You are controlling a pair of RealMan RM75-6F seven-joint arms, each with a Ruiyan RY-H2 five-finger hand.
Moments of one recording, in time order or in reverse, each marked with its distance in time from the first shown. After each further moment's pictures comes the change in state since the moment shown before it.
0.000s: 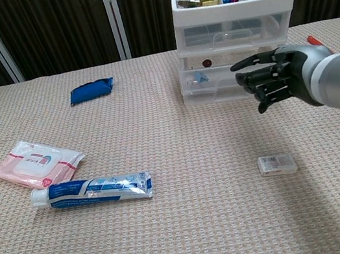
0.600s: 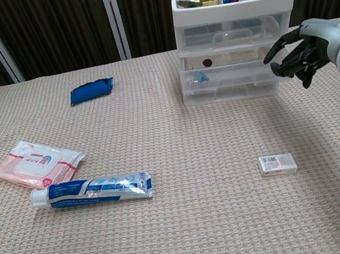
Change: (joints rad) left arm 0.000 -0.001 0.000 0.000 0.000 -0.002 -0.002; right arm 0.069 0.039 -0.067 0.181 -0.067 0.083 -0.237
